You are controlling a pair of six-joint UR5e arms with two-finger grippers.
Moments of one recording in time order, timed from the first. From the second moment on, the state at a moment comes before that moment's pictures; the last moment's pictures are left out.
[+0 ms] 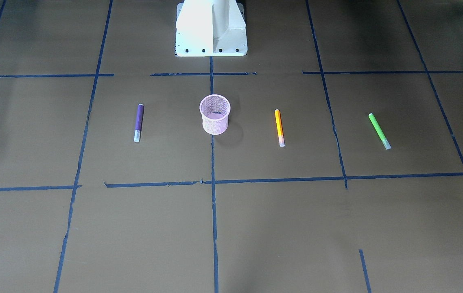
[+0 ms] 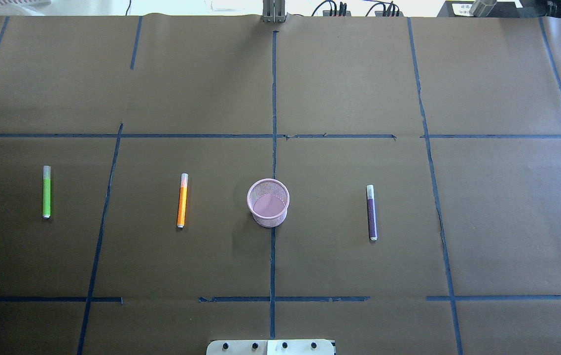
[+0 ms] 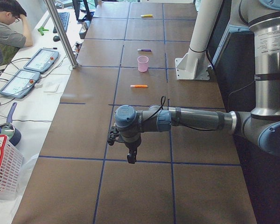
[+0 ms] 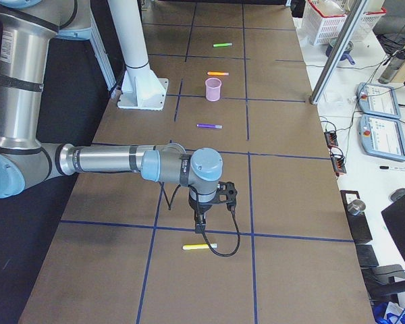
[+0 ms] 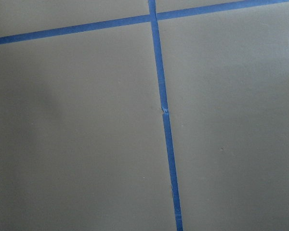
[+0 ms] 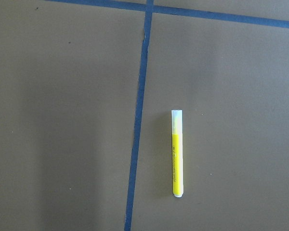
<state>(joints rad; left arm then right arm) -1.52 -1.43 -1.78 -1.44 -2.33 0.14 1.55 -1.79 1.86 -1.72 2.29 -0.13</state>
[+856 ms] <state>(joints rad) -1.51 -1.50 -1.81 -1.50 -2.33 0.14 1.55 -1.78 1.93 -1.72 2.29 -0.12</state>
